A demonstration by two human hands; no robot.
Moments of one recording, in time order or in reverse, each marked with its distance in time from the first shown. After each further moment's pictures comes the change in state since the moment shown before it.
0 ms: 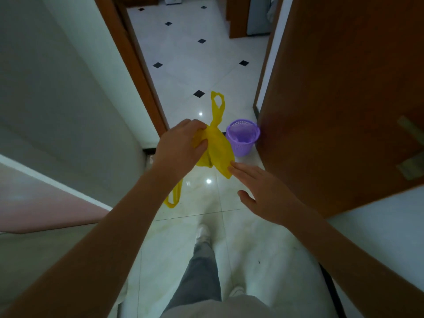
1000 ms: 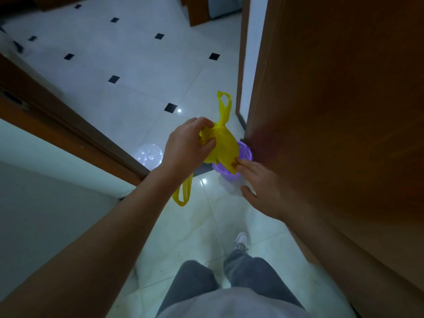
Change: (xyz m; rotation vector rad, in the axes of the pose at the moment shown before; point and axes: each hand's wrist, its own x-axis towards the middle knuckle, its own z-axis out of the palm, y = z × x) left_hand 0.407 -0.053 0.178 -0.137 -0.191 0.113; right_hand 0.259 0.291 0.001 0.086 0.075 0.301
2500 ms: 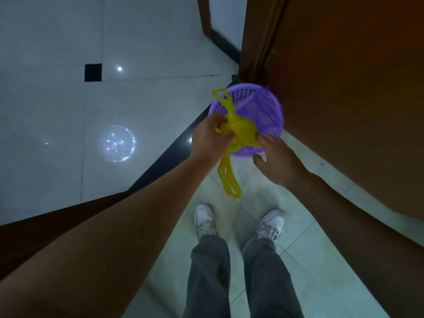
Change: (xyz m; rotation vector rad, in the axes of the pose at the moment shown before) left_hand 0.175 -0.344 0.425 -0.238 -0.493 -0.236; right_hand 0.183 0.268 0.398 0.109 0.042 0.779
